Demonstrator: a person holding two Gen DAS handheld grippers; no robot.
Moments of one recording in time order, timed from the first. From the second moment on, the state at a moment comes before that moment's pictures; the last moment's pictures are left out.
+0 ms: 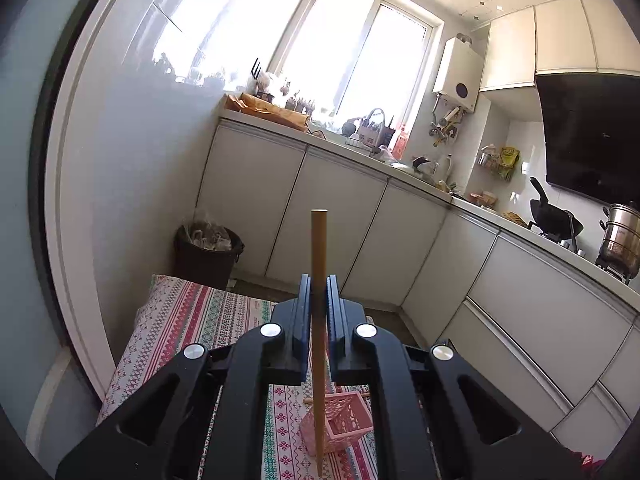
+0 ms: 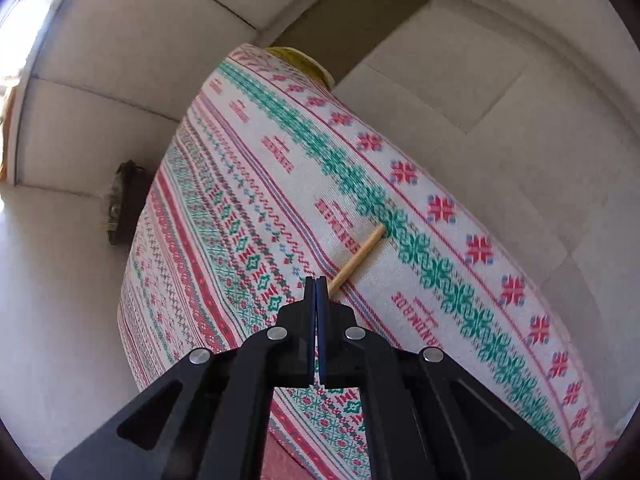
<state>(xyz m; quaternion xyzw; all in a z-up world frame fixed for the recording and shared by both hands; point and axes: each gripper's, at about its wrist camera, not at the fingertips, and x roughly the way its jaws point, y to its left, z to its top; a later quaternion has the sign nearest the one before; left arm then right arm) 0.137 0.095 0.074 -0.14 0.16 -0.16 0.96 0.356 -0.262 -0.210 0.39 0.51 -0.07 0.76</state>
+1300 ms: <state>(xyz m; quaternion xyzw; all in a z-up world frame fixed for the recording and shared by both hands) 0.168 0.087 0.047 -0.12 0.21 -0.15 0.96 0.369 -0.182 -0.201 -0.10 0.59 0.17 0.78</state>
